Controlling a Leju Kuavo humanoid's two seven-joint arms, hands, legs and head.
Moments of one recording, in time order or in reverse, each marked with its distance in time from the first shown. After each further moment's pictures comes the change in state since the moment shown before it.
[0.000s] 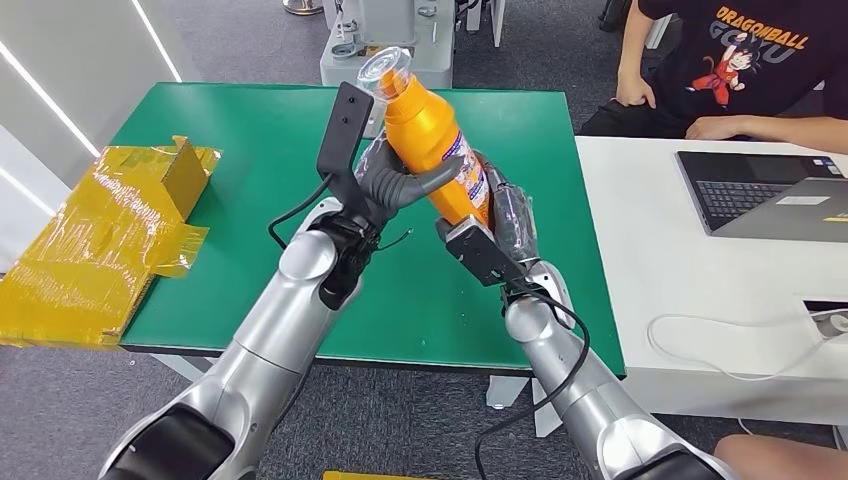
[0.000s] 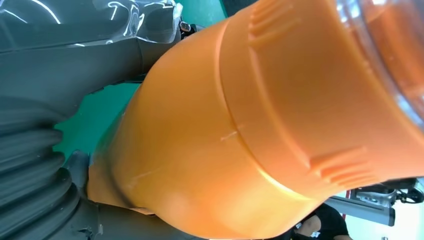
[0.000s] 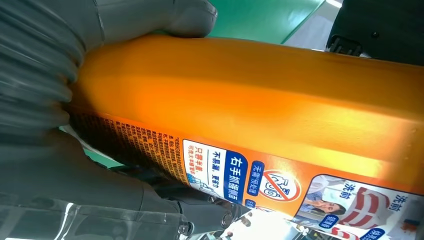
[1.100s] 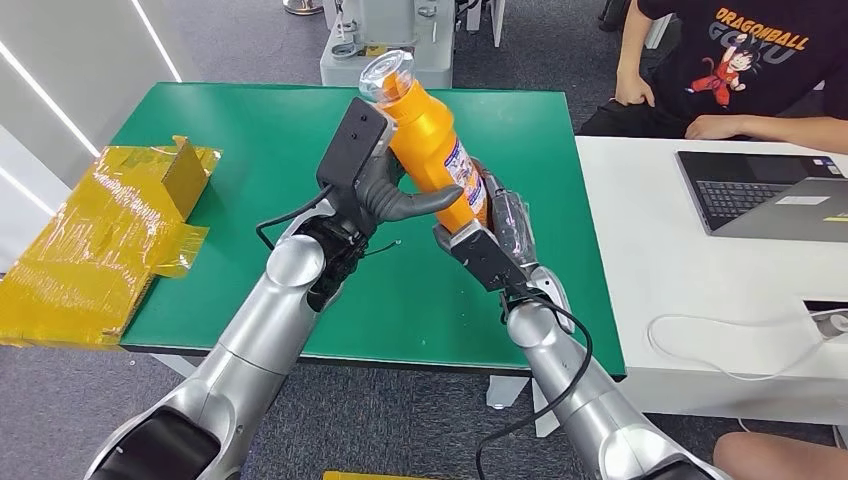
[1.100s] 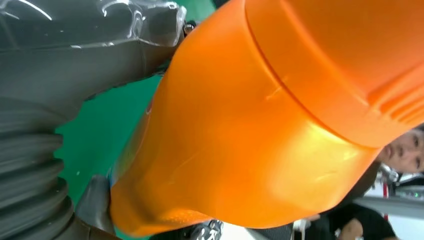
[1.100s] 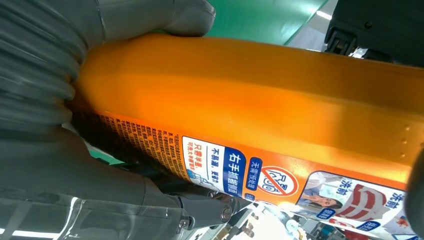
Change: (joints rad) left arm 0.010 0.061 -0.021 -0.039 -0.088 -0.119 0.015; right arm 0.031 -0.002 -0.004 -0.053 -0.047 0.064 -0.009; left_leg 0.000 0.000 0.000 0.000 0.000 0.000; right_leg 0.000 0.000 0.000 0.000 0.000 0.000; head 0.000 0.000
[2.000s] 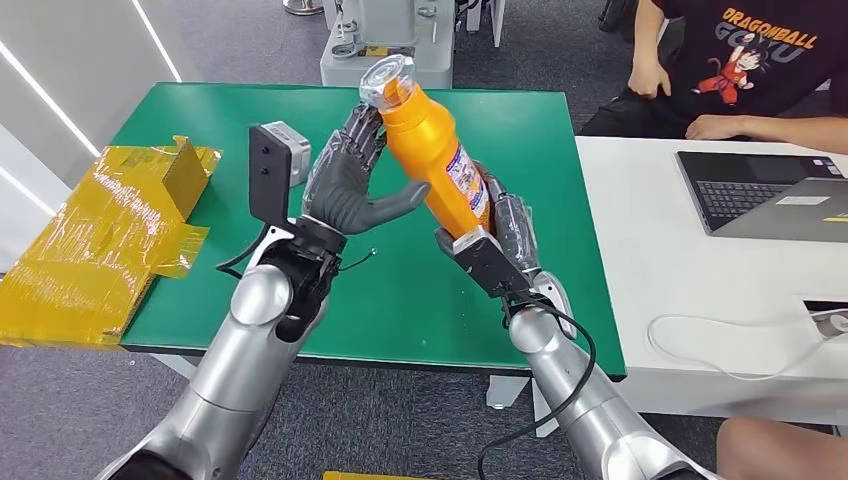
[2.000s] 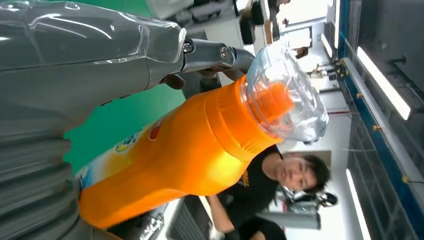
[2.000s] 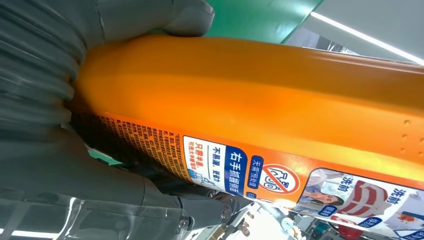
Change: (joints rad) left arm 0.154 0.058 -0.020 -0.314 0.014 0.112 -0.091; right arm 0.031 -0.017 0.000 -0.044 -0.025 -0.004 -0.007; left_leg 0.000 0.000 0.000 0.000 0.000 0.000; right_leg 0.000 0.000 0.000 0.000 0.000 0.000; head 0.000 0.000
